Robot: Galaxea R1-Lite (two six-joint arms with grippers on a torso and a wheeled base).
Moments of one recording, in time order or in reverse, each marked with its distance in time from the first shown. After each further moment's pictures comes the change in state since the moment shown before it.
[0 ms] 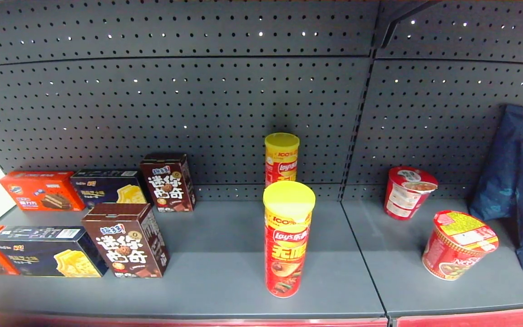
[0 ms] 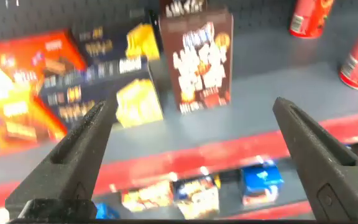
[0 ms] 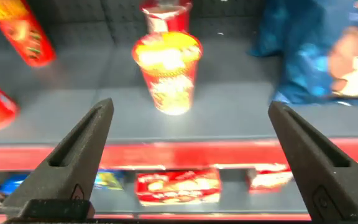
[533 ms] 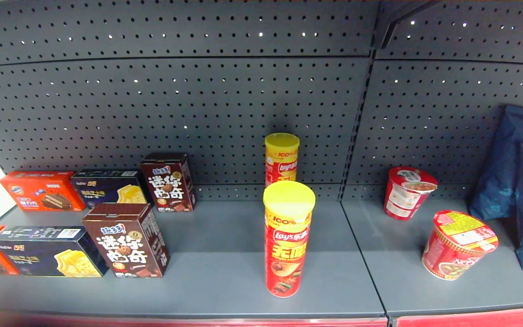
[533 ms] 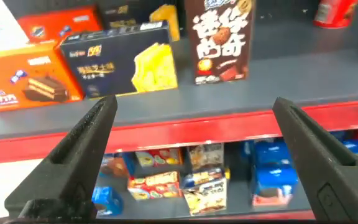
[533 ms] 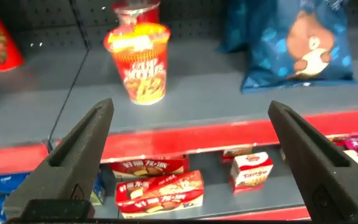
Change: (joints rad) left arm 0.027 -0.308 0.169 0.057 0.081 -0.007; right arm -0.133 -0.254 0.144 0.019 0.044 -0.015
